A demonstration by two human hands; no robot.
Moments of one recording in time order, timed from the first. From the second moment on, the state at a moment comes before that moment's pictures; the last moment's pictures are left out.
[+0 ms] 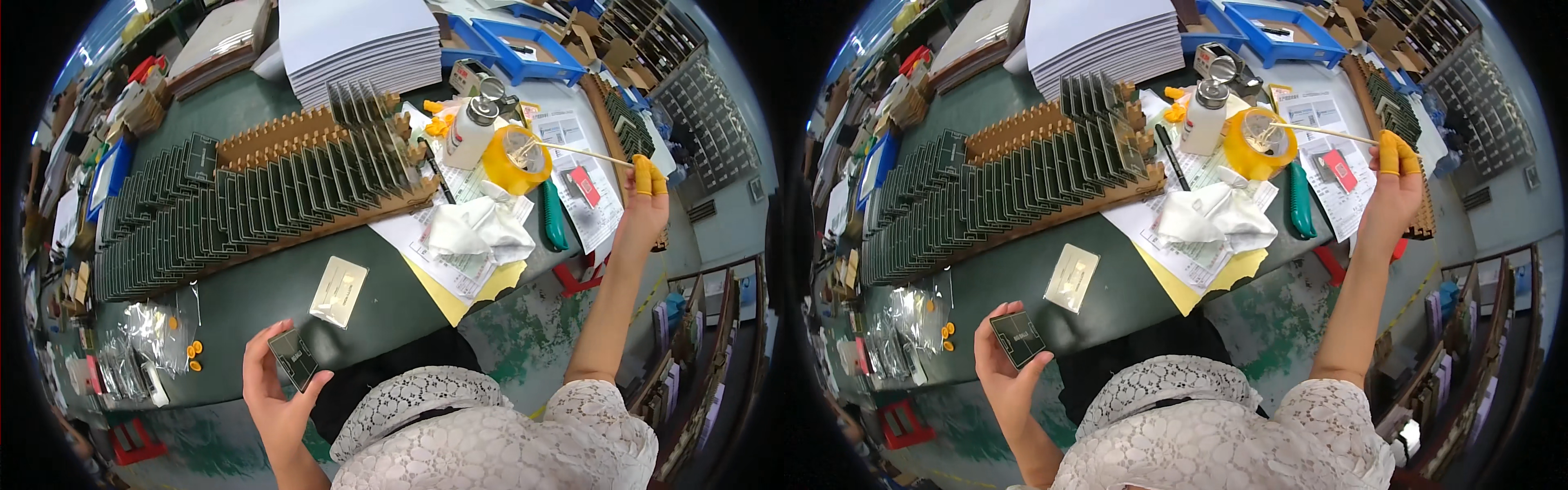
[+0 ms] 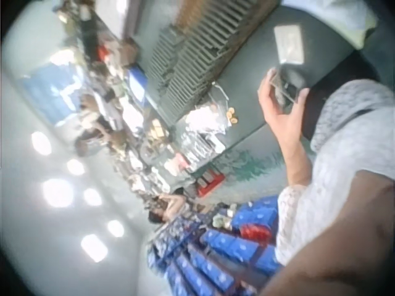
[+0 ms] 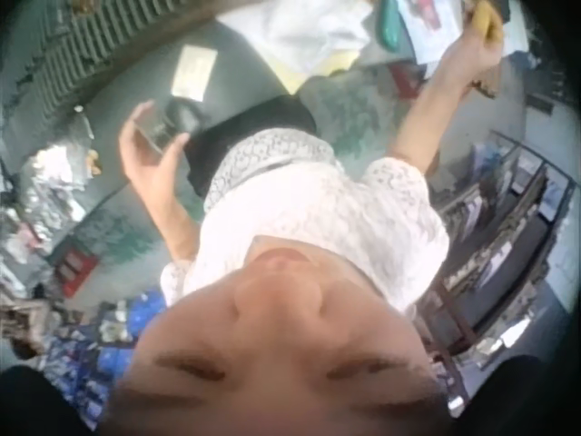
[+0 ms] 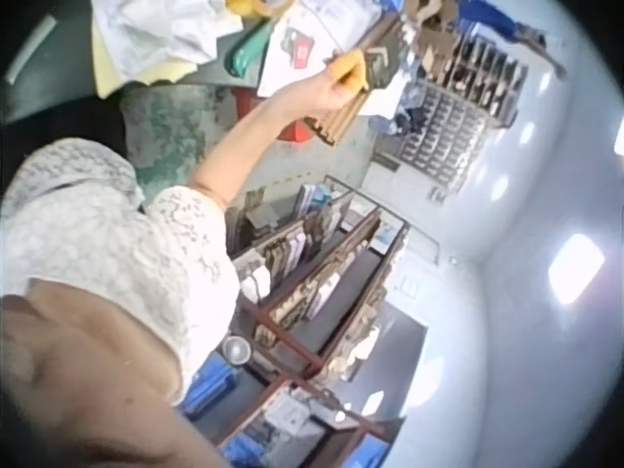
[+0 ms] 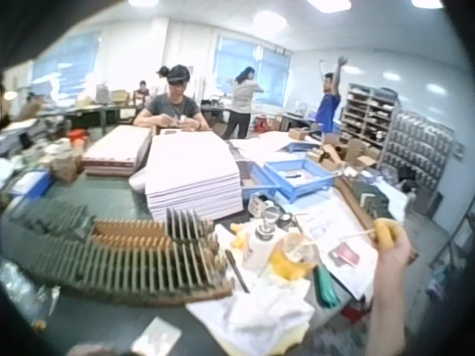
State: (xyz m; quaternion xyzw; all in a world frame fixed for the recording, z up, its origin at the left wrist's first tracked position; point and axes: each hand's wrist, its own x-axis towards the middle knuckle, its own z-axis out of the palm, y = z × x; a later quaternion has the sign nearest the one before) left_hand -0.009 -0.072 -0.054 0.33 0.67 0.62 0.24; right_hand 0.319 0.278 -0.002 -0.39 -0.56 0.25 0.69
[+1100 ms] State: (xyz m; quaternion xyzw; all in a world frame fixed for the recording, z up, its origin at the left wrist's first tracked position) left_hand -0.018 -0.084 -0.059 0.35 0.68 0.61 0.20; right_hand 0.155 0.138 -0.053 -0.09 -0.94 0.21 0.26
